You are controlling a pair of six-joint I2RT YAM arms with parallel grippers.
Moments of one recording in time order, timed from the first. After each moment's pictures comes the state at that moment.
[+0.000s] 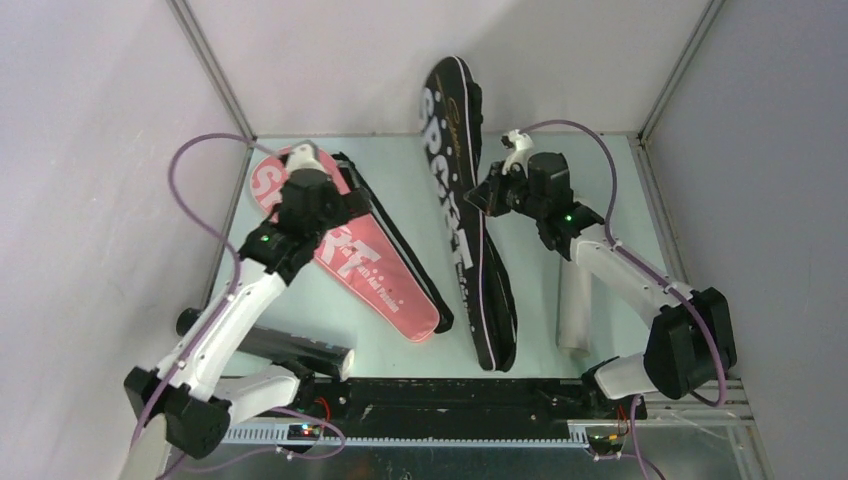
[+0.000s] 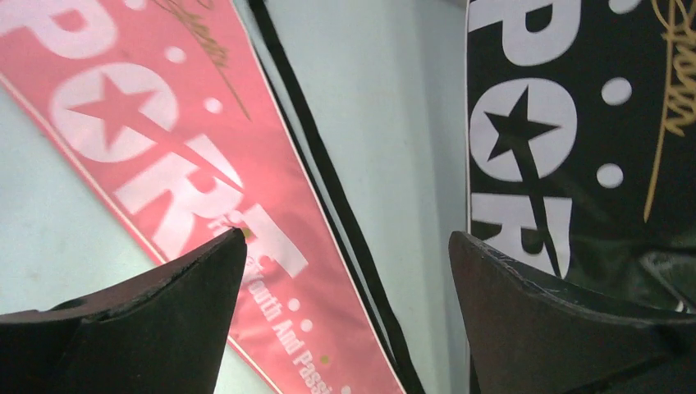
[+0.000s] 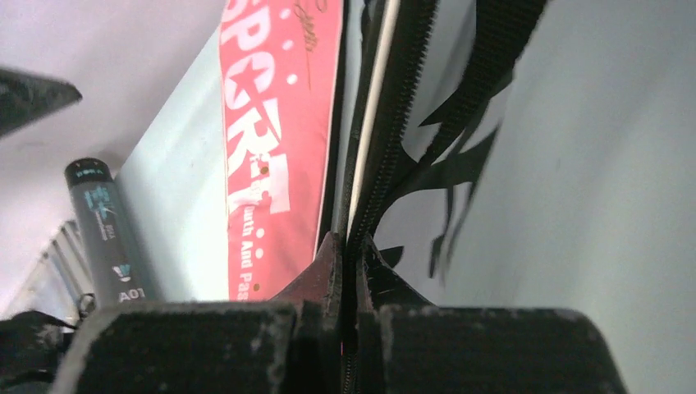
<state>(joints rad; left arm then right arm) -0.47 1.11 1.10 -0.49 -0.33 -0.57 0.44 1.42 1.05 0.02 -0.35 0.42</state>
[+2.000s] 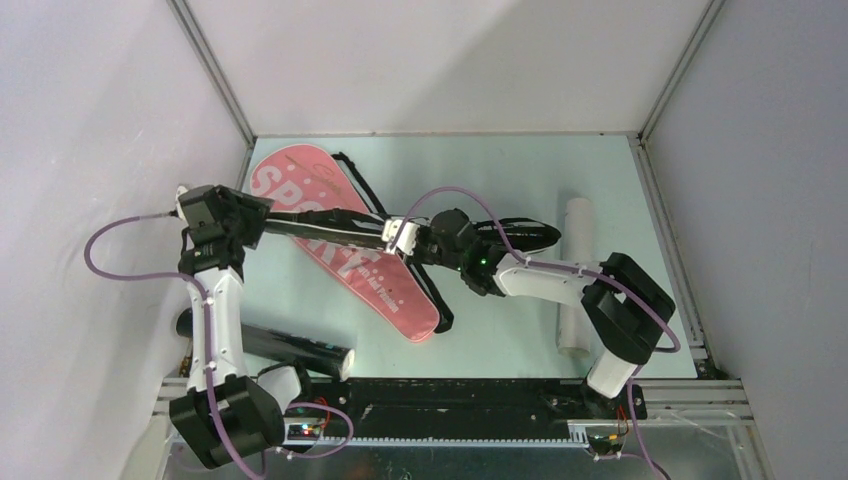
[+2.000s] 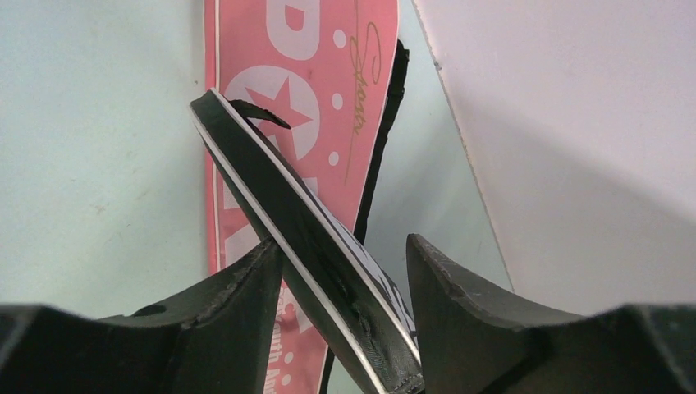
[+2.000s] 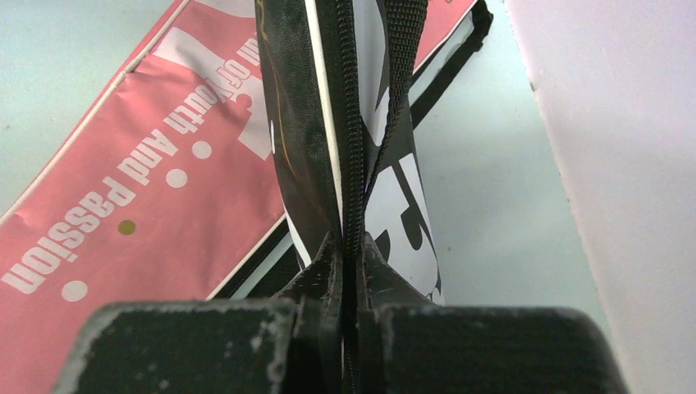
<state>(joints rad) 0.35 1.04 0.96 -0.47 0.12 -0.91 0.91 1.71 1.05 0.29 -0.09 -0.60</state>
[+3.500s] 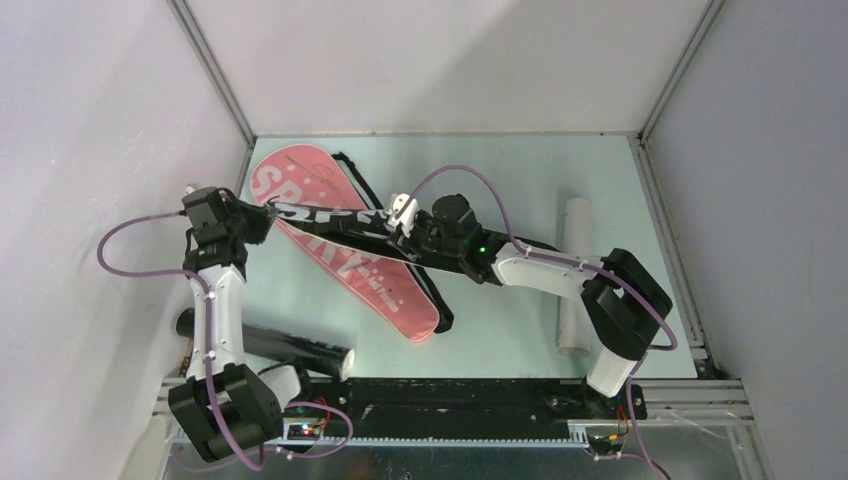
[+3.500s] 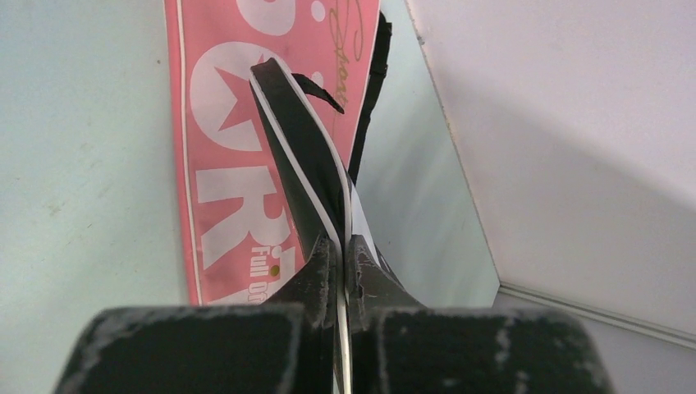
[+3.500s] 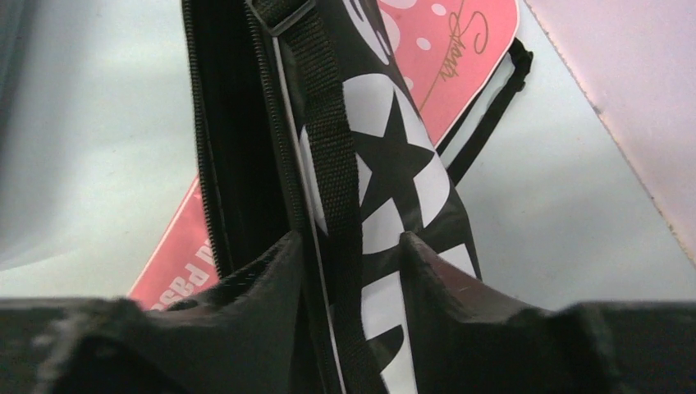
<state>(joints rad) 0.35 1.08 0.92 -0.38 0.22 -0.93 0.87 1.71 1.11 0.32 -0.26 -0.32</state>
